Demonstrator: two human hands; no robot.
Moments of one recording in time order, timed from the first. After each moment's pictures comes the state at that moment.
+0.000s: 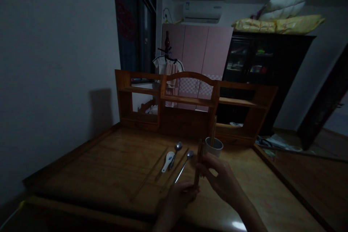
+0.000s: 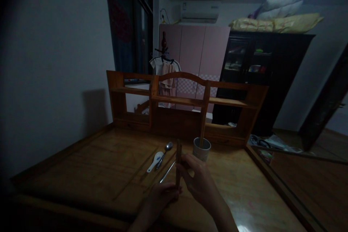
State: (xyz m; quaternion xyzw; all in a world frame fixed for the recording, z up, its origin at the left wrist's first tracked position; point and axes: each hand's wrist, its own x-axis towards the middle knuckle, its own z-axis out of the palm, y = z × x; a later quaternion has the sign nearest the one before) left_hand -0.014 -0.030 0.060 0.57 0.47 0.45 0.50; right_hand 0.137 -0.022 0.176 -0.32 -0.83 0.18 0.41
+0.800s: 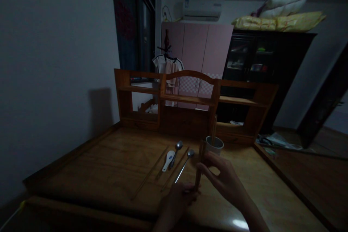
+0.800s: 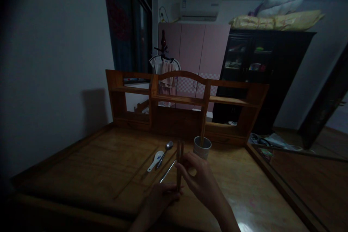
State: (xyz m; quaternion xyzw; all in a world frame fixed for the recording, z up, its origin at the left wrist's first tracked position) left_hand -0.017 -0.031 0.054 0.59 0.49 0.41 0.49; right_hand 0.140 -0.024 0.180 -0.34 -0.83 0.17 0.40
